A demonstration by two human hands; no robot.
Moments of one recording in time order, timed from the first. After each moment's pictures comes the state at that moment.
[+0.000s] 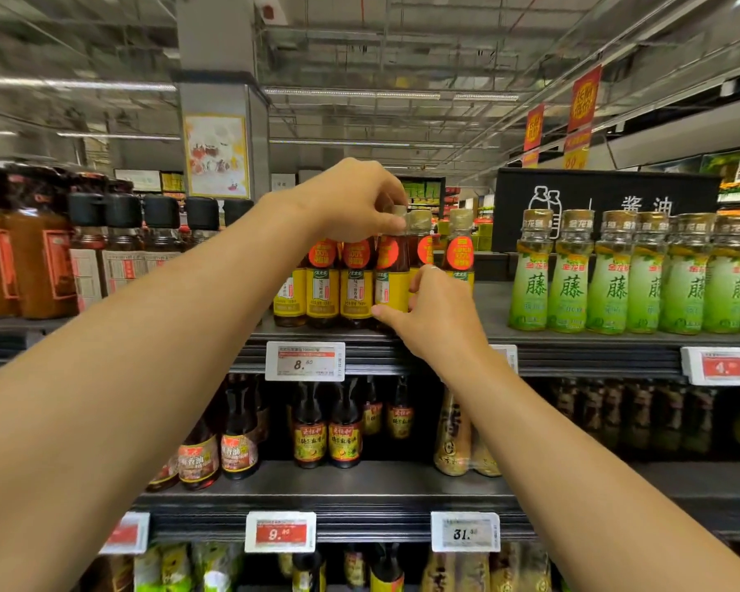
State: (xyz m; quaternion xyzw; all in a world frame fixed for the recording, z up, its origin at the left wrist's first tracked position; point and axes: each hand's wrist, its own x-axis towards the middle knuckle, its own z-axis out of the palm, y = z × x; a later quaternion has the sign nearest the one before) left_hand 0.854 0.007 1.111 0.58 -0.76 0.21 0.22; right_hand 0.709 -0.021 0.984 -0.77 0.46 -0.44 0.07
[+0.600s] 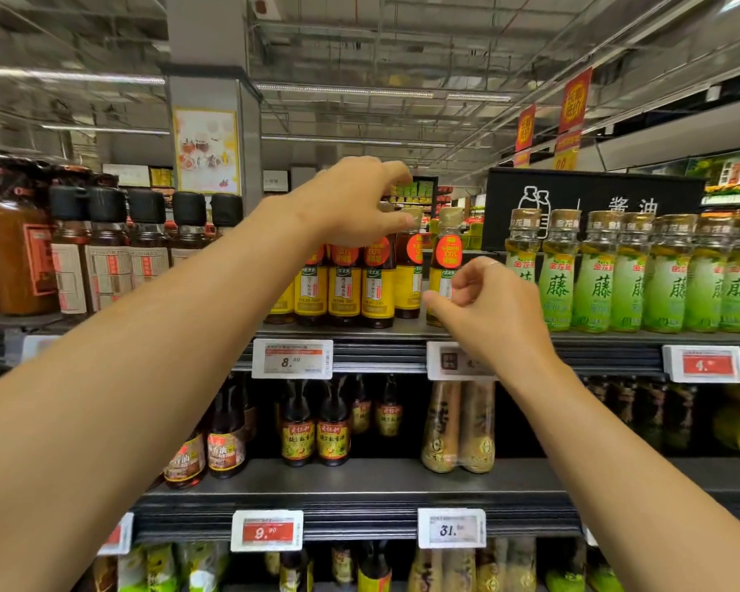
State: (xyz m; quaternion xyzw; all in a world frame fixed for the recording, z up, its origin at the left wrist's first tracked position) left_hand 0.840 0.005 1.105 0.58 -0.74 0.25 0.23; right_hand 0.643 -0.027 0.984 -0.74 0.44 -0.51 0.06
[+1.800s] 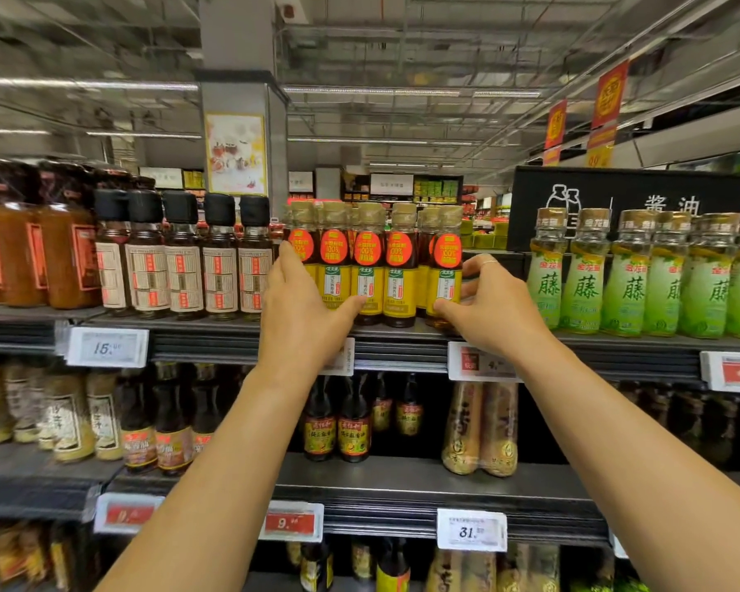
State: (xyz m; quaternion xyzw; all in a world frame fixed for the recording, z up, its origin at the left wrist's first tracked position) left_hand 0.860 0.049 0.969 0.70 -0.47 0.13 0.53; right_hand 0.660 -0.066 0.985 -0.77 0.43 -0.45 0.14
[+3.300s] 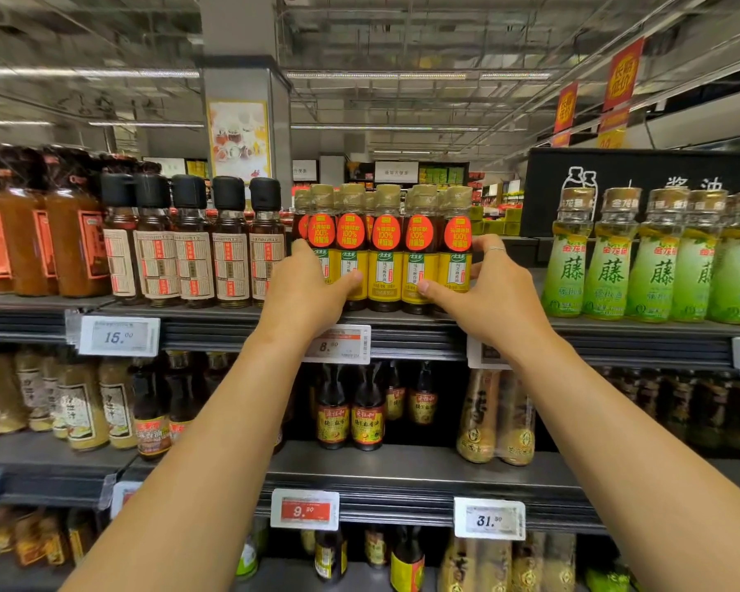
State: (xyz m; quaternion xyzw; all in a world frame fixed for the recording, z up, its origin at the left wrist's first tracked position) left_hand 0.881 0.046 0.987 0.74 -0.47 0.05 0.48; right_hand 0.682 -0.055 0.977 -0.77 0.39 -0.50 0.12
